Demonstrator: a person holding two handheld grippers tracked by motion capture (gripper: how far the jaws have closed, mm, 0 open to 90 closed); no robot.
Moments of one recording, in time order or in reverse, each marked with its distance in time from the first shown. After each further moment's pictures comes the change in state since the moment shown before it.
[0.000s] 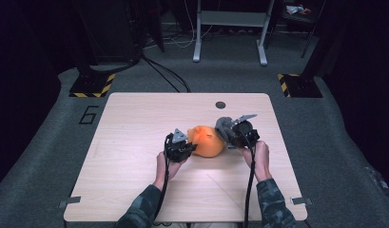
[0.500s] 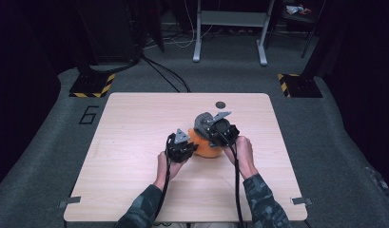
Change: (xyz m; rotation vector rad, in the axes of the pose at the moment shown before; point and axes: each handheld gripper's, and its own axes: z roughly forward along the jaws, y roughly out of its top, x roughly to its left) left arm -0.003 0.002 0.001 0.006 -0.001 0.026; right arm 0.057 0.035 -0.003 -0.021 0.016 -0.216
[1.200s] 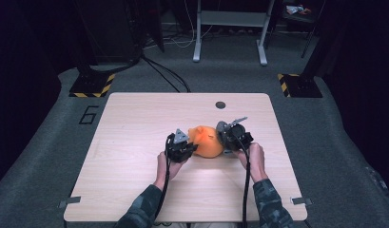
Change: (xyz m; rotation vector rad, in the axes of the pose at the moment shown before) left arm 0.002 -0.001 0.000 0.002 -0.005 -0.010; right arm -0.038 -0.052 0.029 0.128 0.008 0.188
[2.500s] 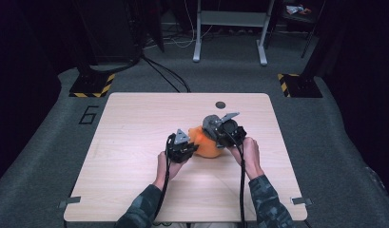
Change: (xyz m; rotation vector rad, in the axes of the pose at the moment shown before) left arm -0.002 0.001 -0.001 -0.006 -0.008 0.028; right arm 0.025 0.027 -0.029 -0.102 -0.017 -0.145
